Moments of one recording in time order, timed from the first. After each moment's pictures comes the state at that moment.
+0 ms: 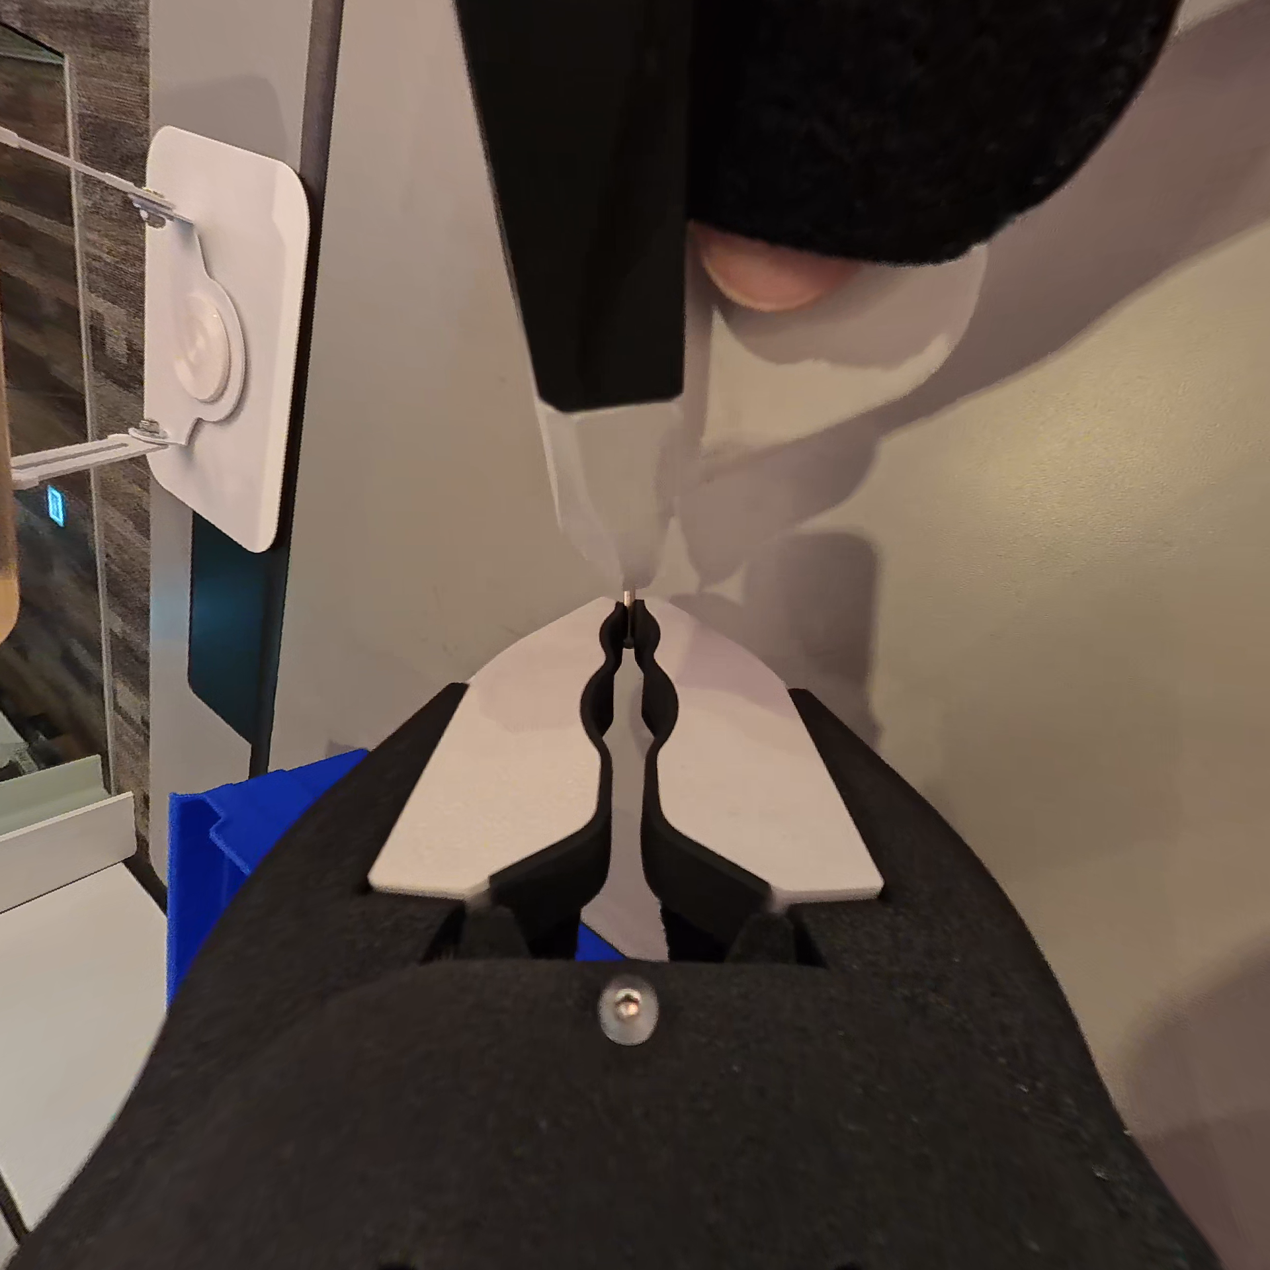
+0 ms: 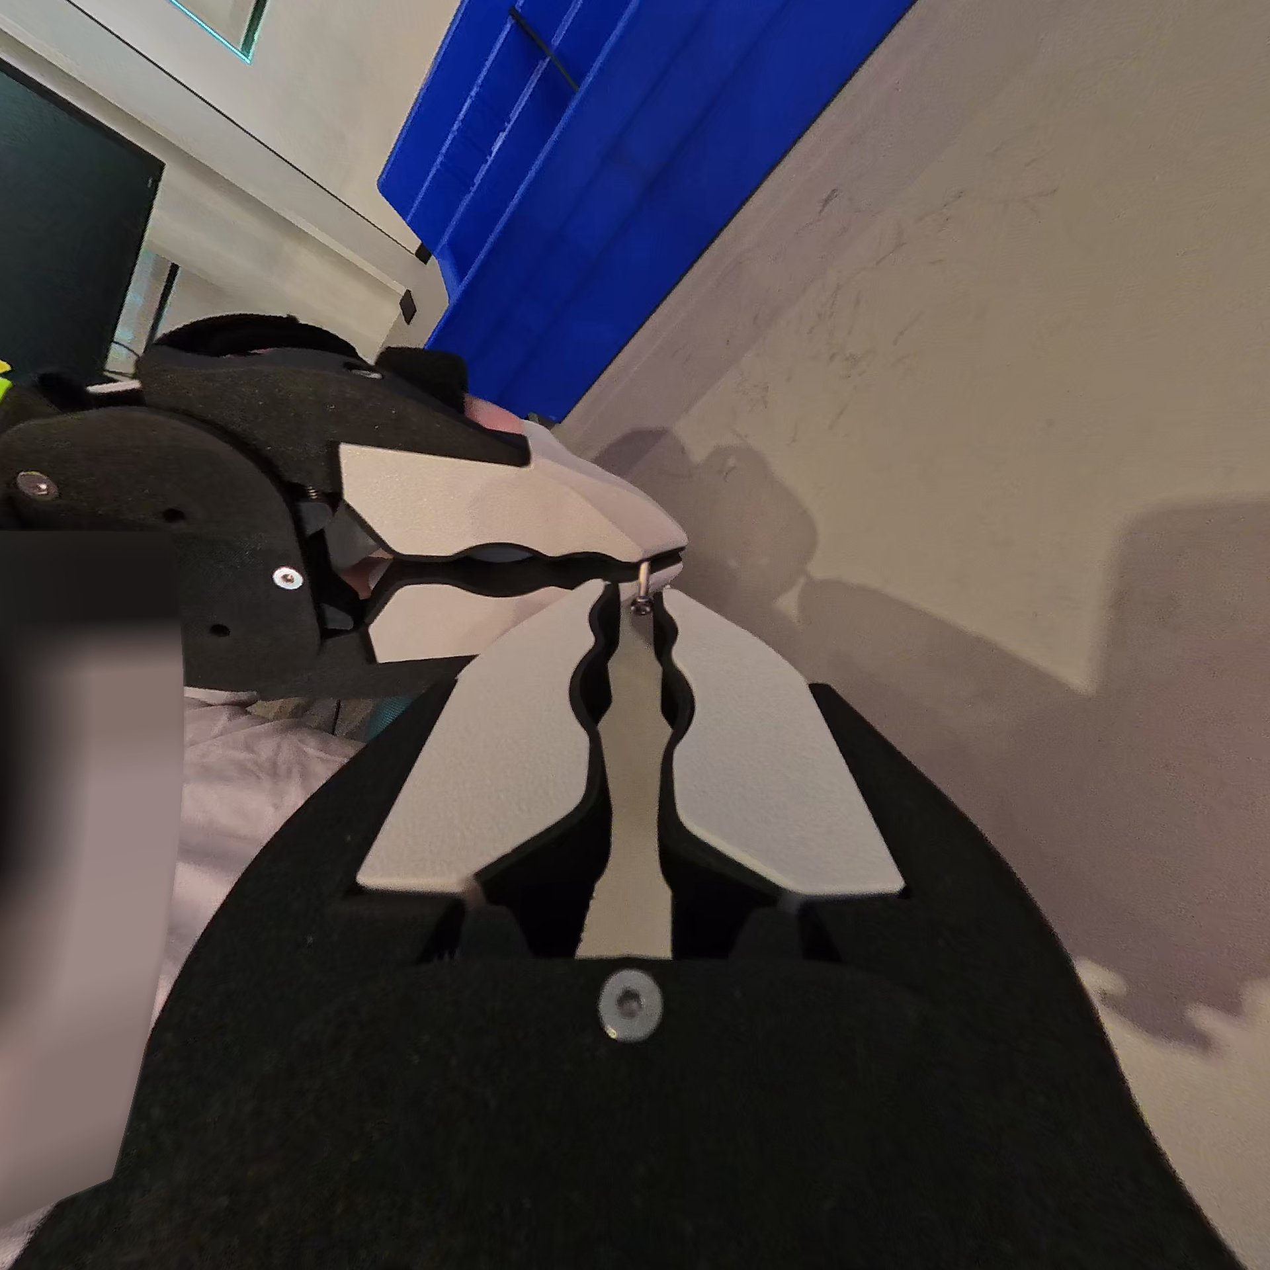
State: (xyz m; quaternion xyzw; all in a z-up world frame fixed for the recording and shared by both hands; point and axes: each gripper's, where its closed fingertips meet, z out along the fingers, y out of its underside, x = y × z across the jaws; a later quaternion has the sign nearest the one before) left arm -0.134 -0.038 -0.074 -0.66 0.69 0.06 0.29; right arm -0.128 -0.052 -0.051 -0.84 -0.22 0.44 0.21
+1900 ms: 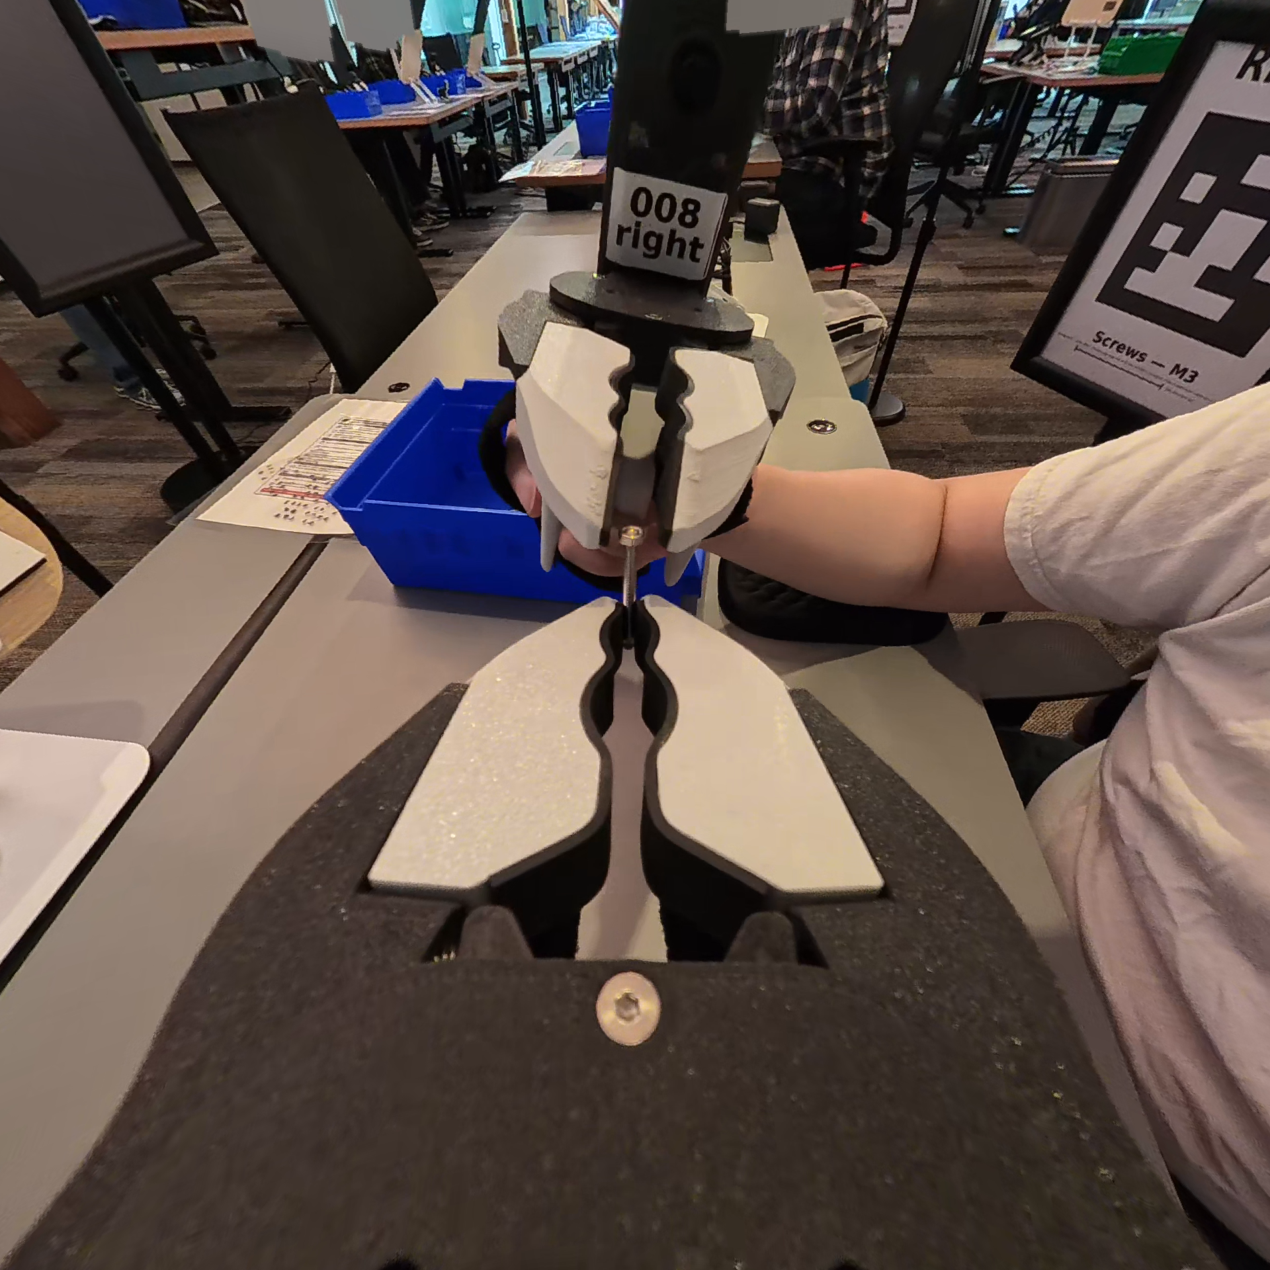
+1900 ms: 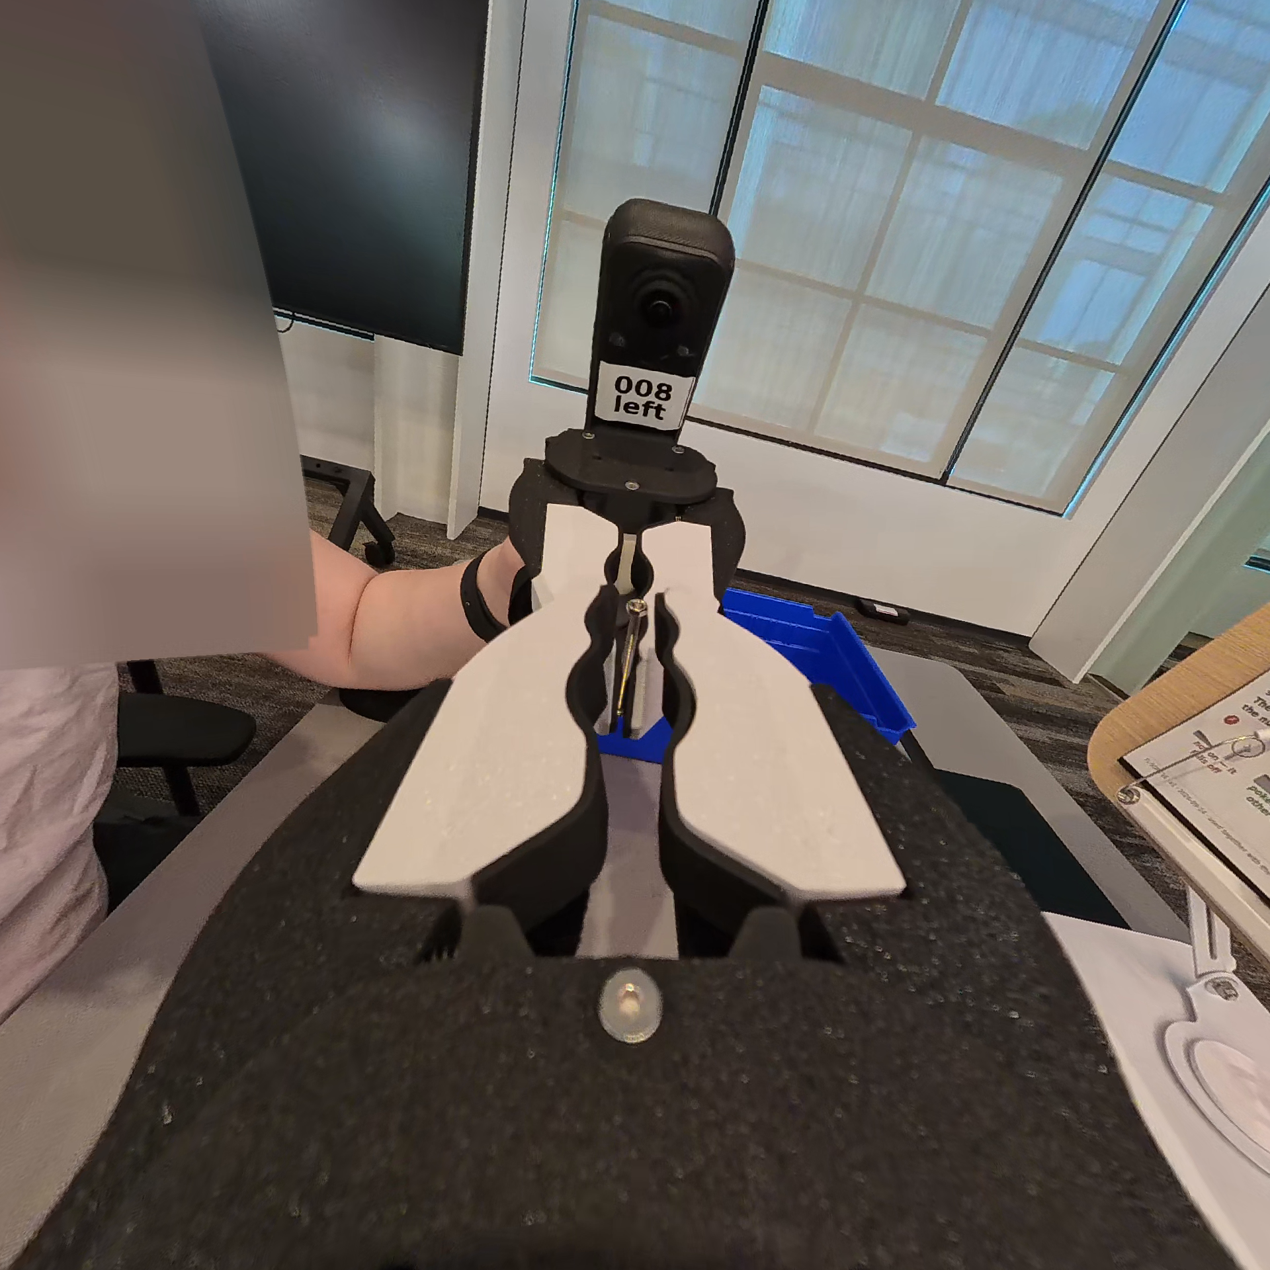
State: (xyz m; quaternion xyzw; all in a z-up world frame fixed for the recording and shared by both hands) left arm -0.112 -0.116 0.071 -0.49 0.63 -0.46 0.39; right arm -0.138 -0.110 0.105 -0.48 -0.47 0.38 0.63
